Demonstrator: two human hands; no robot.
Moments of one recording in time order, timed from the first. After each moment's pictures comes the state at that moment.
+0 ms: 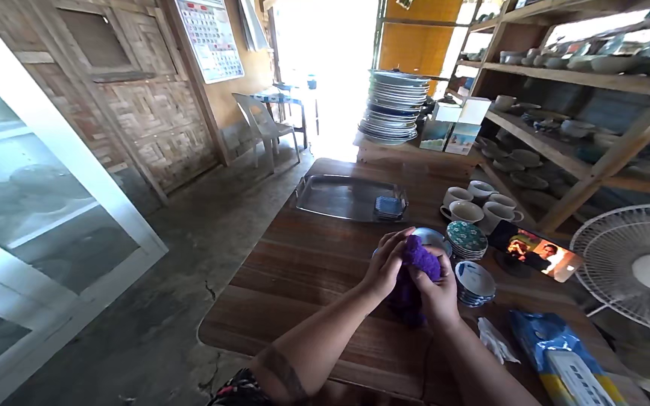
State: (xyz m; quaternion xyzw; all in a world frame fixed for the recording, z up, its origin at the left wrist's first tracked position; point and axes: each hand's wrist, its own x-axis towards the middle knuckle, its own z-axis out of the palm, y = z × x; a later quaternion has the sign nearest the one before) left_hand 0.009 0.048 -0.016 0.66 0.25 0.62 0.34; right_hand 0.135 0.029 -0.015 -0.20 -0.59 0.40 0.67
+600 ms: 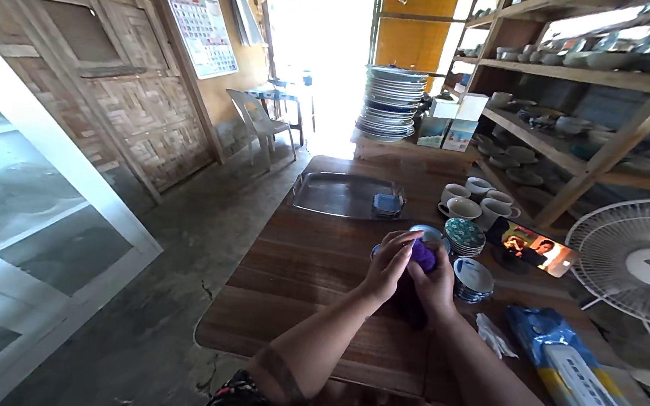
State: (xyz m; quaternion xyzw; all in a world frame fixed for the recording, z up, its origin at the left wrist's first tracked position) left_hand 0.012 0.040 -0.010 0.66 0.20 0.64 0.34; right_hand 0.142 0.043 -0.024 -0.38 -0.66 0.17 0.62
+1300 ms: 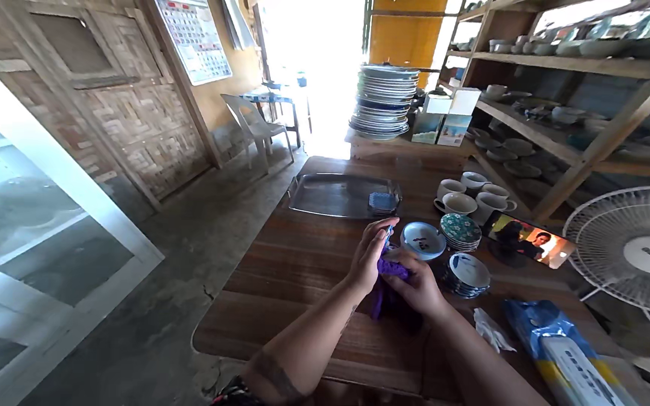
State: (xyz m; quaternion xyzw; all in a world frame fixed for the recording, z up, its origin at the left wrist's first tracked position) left_hand -0.002 0.047 -0.007 0.57 0.27 0.64 0.43; right_hand 0.144 0.047 -0.030 -0.23 -0.78 0.25 0.52
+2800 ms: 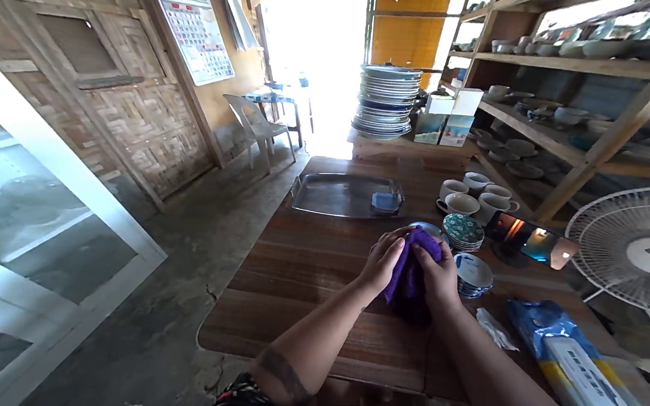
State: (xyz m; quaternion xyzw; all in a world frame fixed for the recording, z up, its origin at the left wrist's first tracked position) left_hand 0.006 0.049 -0.014 0.64 0.29 0.56 0.44; right_hand 0.139 0.041 -0.009 -0.34 -0.50 0.41 0.69
